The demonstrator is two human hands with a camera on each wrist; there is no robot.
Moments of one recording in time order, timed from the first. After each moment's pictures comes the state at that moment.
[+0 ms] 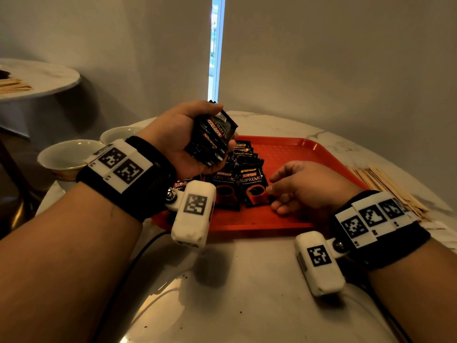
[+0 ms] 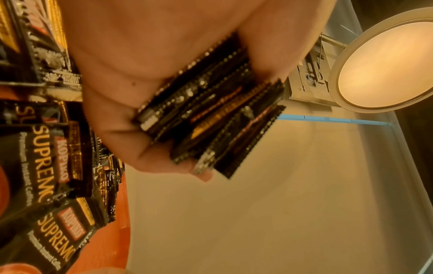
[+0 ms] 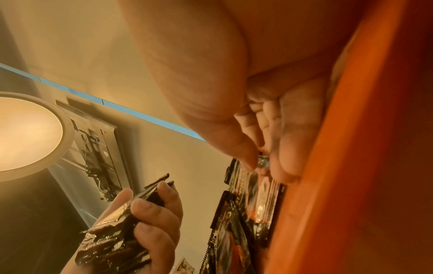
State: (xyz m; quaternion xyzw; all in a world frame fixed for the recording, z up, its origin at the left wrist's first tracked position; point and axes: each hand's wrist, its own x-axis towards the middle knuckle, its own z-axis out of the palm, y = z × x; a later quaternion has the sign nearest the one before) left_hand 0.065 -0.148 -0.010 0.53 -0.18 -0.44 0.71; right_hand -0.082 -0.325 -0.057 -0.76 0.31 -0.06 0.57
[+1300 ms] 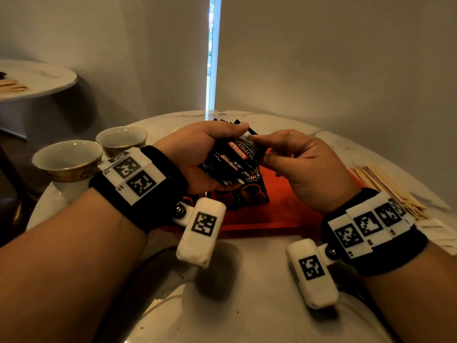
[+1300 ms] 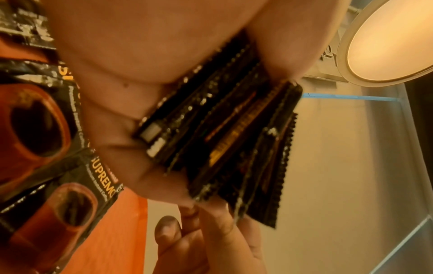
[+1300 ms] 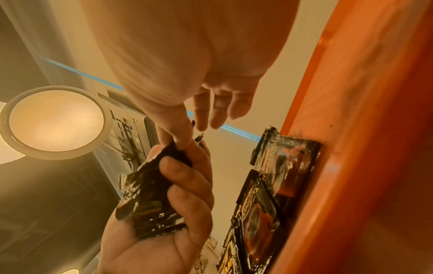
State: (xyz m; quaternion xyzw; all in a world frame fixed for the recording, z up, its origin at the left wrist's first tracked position) left_hand 0.046 -0.161 -0.023 0.54 -0.26 -0.50 0.63; right_hand -0.081 -0.307 -0.048 -0.80 0.01 -0.32 0.52
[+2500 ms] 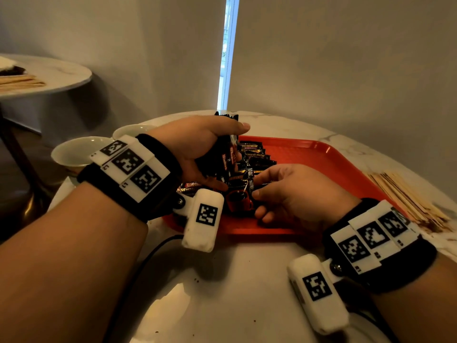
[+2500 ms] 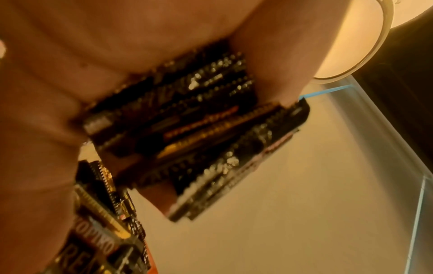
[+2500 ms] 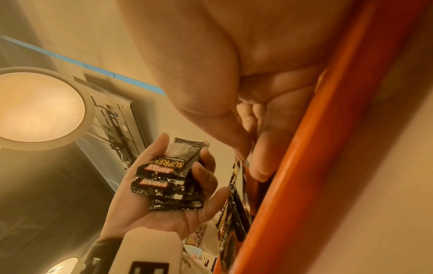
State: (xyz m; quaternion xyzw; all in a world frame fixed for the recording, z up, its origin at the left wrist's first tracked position) left_hand 0.065 -0.147 -0.012 0.68 -0.23 -0.40 0.57; right_hand -0.063 -0.286 -0.061 -0.74 0.25 -0.05 0.62
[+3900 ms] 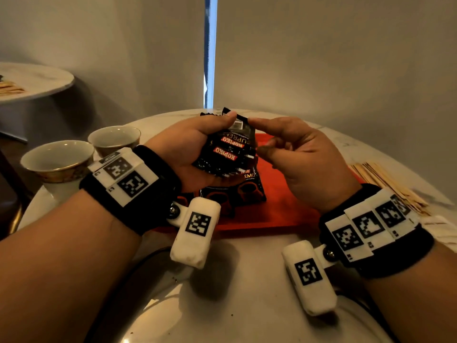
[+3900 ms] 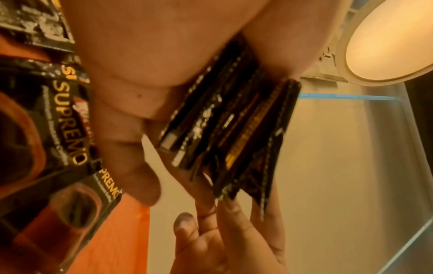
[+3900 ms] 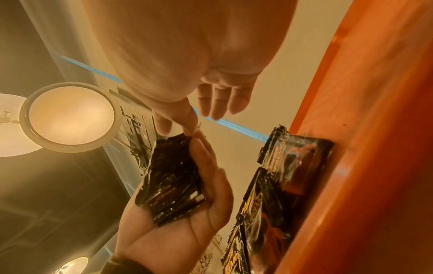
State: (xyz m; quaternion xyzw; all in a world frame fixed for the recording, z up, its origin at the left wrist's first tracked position) left_hand 0.043 -0.164 -0.023 0.52 -0.26 -0.47 0.67; right_hand -0.080 -0.305 -0.044 -0.80 0.00 -0.34 0.50
